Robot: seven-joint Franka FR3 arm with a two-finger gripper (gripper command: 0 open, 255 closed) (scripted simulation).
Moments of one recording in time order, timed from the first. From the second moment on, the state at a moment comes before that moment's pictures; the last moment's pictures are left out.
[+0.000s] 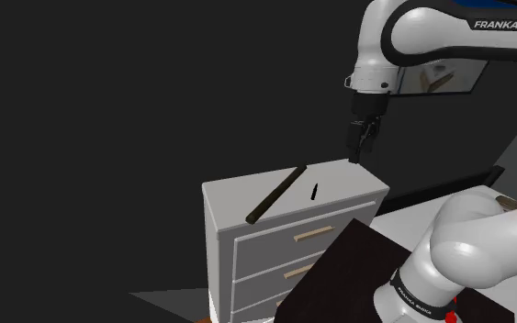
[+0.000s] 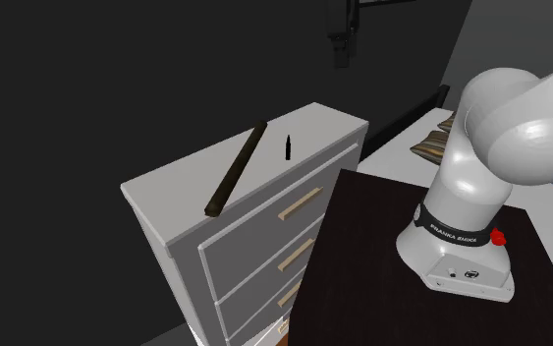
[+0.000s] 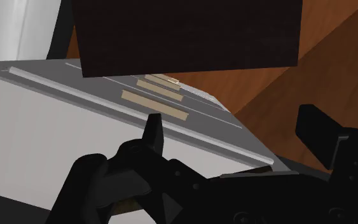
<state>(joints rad) 0.00 -0.80 -0.05 -2.45 0.01 1.45 -0.06</state>
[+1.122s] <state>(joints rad) -0.16 -0.35 0.17 -2.47 0.12 1.99 0.66</state>
